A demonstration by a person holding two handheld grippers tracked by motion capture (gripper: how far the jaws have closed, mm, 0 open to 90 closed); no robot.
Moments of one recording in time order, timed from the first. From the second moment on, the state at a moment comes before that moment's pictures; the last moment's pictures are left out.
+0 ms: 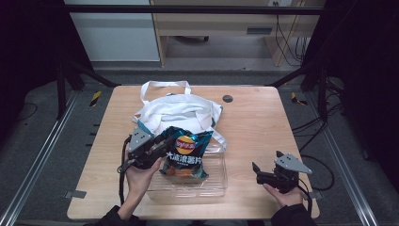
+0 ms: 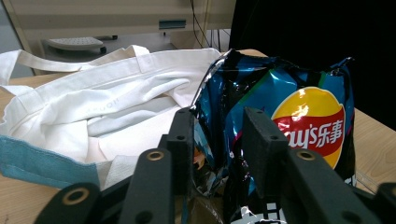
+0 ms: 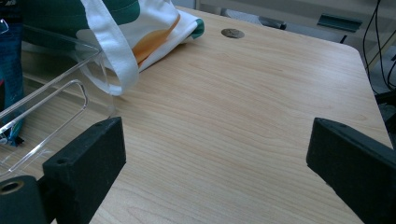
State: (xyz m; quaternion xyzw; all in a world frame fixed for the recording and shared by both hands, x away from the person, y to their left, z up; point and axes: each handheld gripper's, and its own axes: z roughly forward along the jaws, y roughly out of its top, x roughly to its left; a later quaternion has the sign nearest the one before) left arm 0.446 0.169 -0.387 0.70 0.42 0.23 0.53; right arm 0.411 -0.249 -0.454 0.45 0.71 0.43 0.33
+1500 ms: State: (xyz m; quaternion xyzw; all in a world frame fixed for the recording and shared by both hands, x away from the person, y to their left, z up) left arm 0.412 0.247 -0.410 0.71 0.43 0.26 0.50; right arm 0.409 -0.254 -0.453 0.46 0.70 0.43 0.33
